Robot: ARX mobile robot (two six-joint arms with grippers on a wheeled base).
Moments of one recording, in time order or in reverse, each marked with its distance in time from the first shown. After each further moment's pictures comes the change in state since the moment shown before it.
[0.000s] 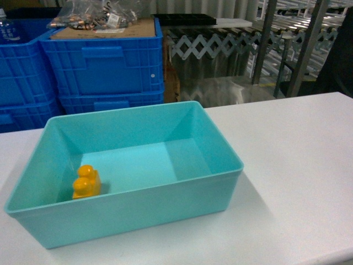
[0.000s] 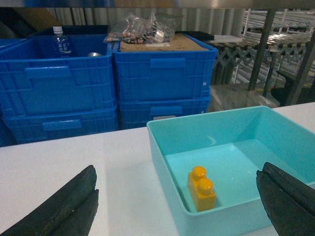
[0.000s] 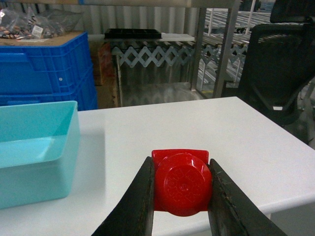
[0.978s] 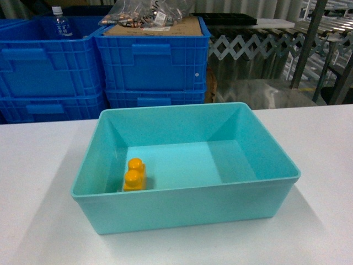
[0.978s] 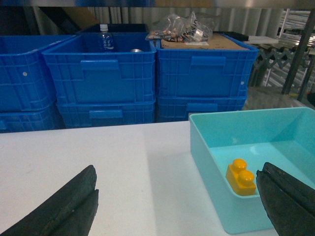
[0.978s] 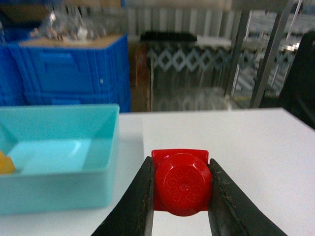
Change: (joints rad) left arm -0.001 0.000 0.000 0.000 -0.001 0.000; right arm 0.000 0.006 0.000 0.002 0.000 -0.001
